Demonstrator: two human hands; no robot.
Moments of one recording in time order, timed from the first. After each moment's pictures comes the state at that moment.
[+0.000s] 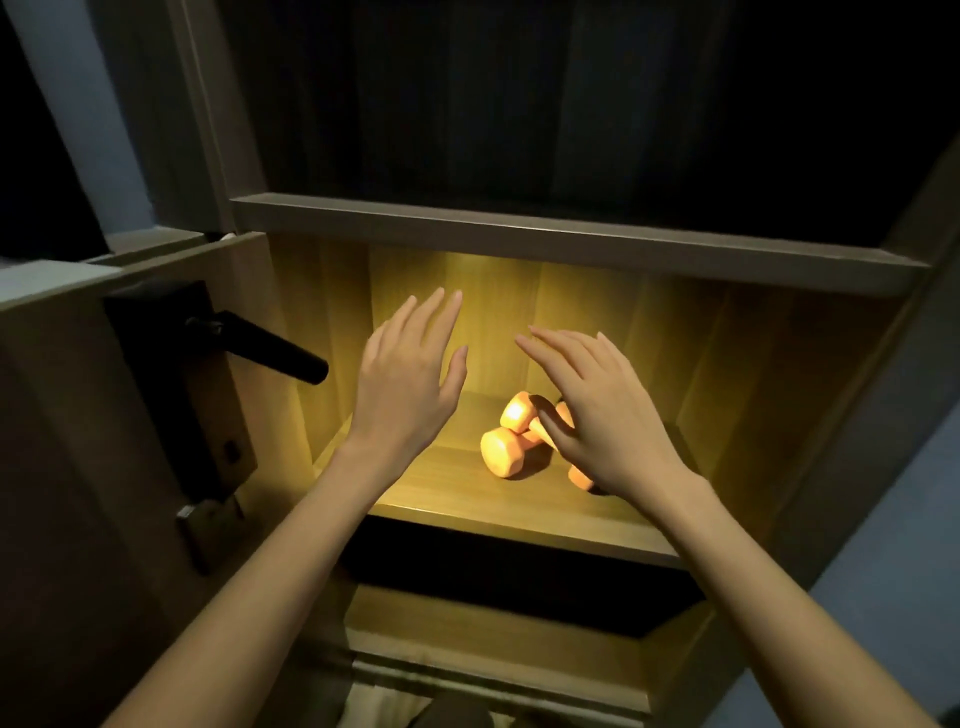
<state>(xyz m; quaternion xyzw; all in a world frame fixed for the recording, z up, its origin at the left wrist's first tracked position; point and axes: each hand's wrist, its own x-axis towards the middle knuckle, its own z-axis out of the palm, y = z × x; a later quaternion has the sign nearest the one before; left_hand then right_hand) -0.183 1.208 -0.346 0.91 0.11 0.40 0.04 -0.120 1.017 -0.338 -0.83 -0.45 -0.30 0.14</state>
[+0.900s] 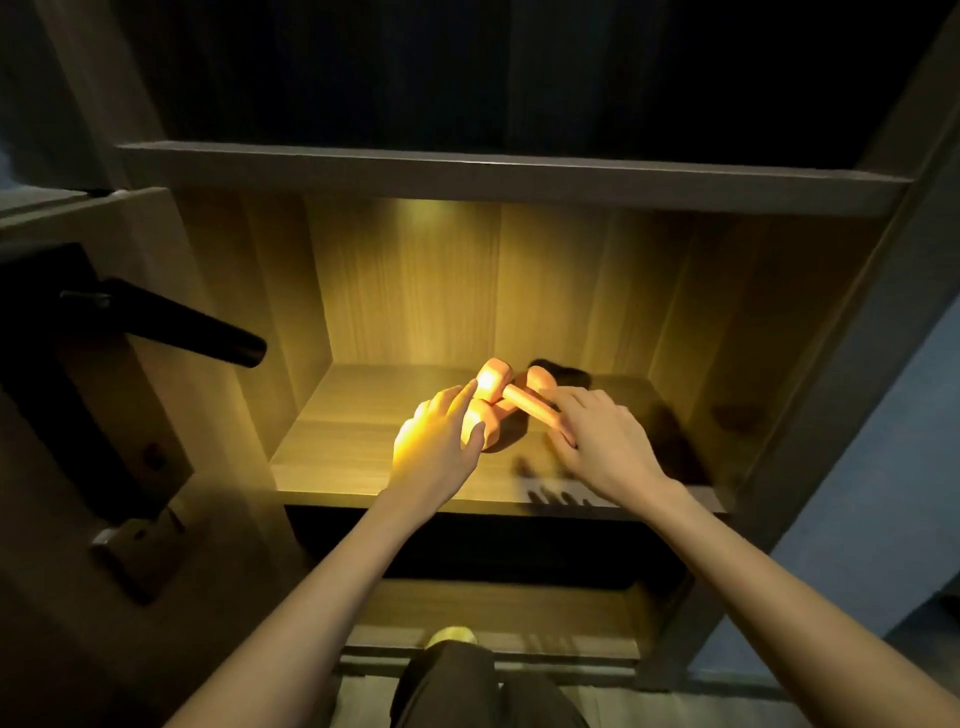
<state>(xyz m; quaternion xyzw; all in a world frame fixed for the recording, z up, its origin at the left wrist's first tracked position) -0.124 1.195 -0.477 0.95 0.07 0.24 0.17 -0.062 0.997 -0.447 -0.93 -0.32 -0.15 0.13</state>
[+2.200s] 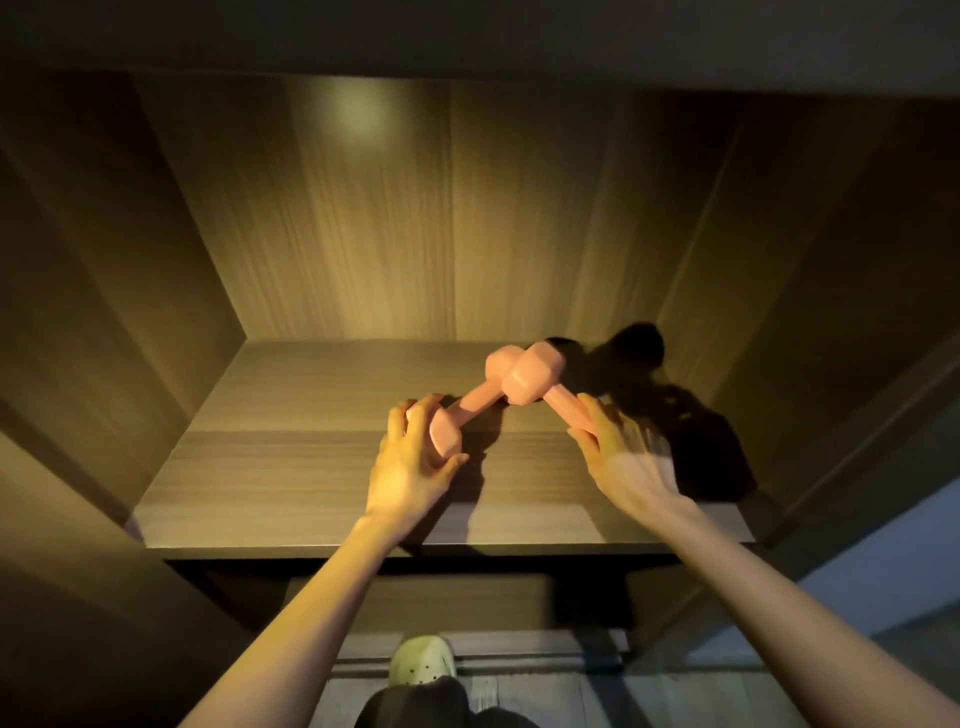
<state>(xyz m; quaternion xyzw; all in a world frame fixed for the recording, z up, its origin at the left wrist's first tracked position) 0.006 1.213 -0.588 0.91 0.09 0.19 0.36 0.068 0.968 -0.544 -0.98 -0.16 -0.02 0.09</state>
